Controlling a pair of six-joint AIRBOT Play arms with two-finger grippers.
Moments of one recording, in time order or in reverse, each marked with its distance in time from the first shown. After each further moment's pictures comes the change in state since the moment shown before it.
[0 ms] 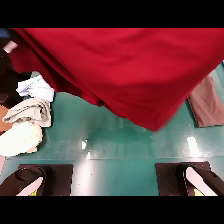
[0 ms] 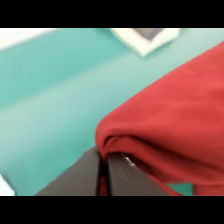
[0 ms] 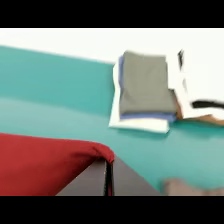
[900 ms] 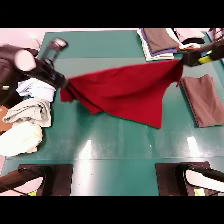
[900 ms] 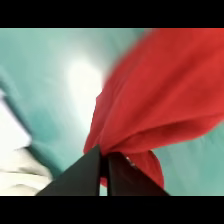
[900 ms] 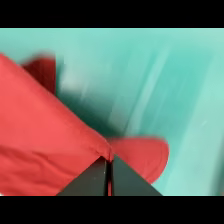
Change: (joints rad) left arm 0.000 -0.304 -0.271 0.264 0.031 -0.034; right arm 0.245 -0.325 -0.177 -0.176 -0.029 0.026
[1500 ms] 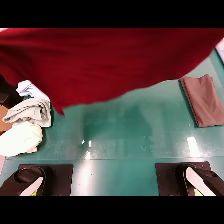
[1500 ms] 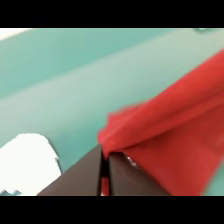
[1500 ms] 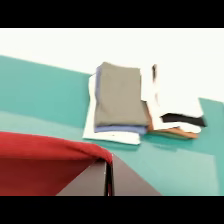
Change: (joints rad) left arm -0.001 0.459 0.216 -0.067 -0.135 -0.025; right arm -0.207 0.360 0.258 0.007 0.000 0.008
